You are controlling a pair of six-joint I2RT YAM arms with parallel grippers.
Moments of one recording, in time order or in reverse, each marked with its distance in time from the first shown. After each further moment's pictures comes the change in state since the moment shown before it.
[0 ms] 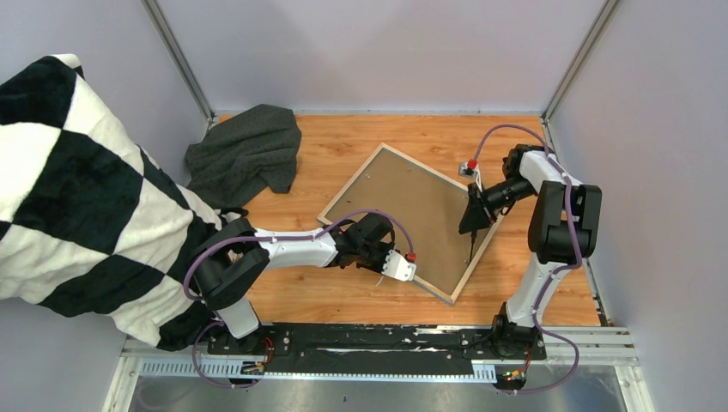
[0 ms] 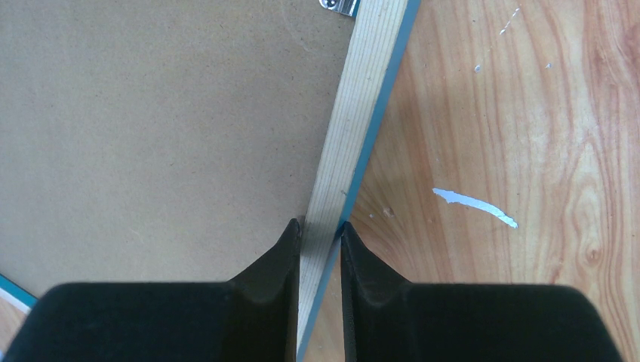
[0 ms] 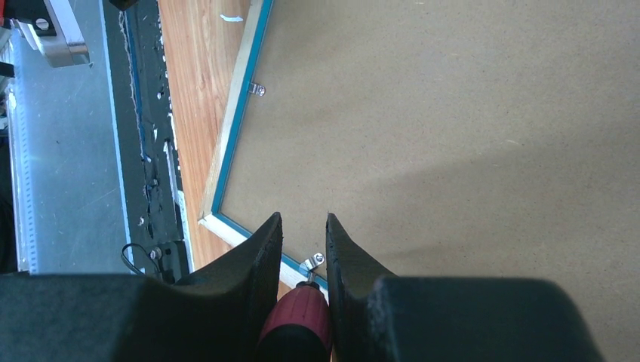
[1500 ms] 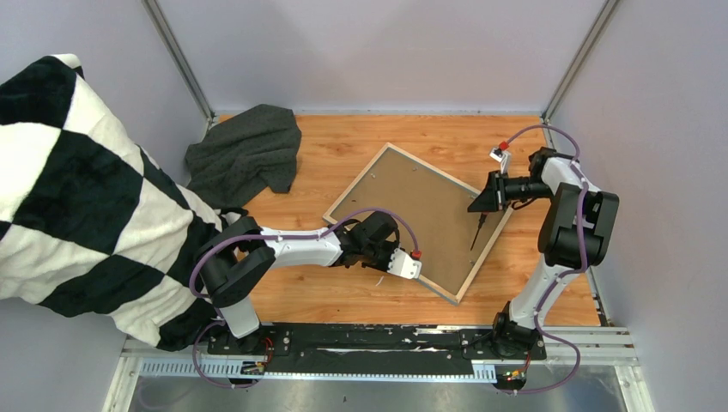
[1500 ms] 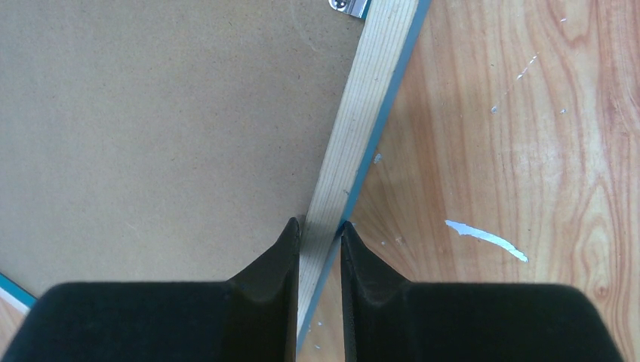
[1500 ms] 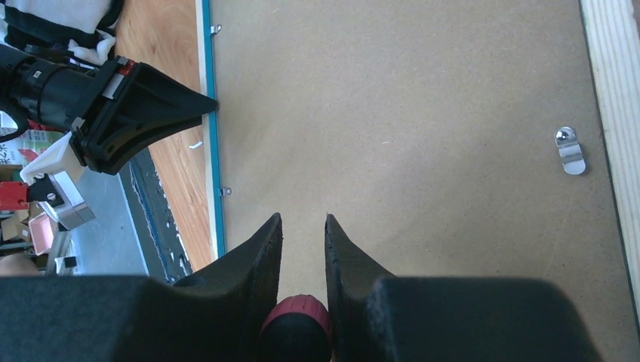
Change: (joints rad) left arm -0.010 0.034 0.032 0.025 -0.003 -0.041; right arm -0.159 -0.043 -0.053 0.395 -0.142 0.589
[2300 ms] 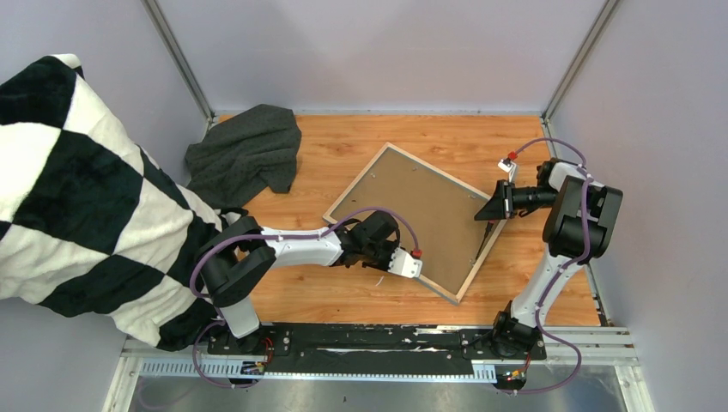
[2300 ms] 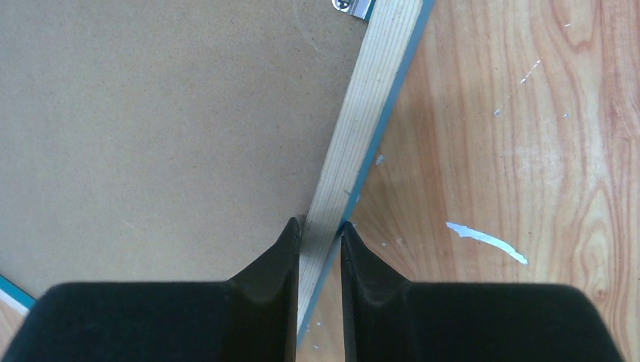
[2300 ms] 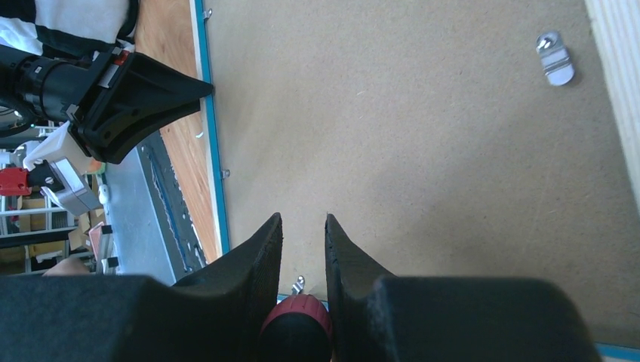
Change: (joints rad) left arm 0.000 0.003 0.007 -0.006 -0.004 -0.016; right arm -0.088 0.114 -0.003 -0.090 -0.007 -0.082
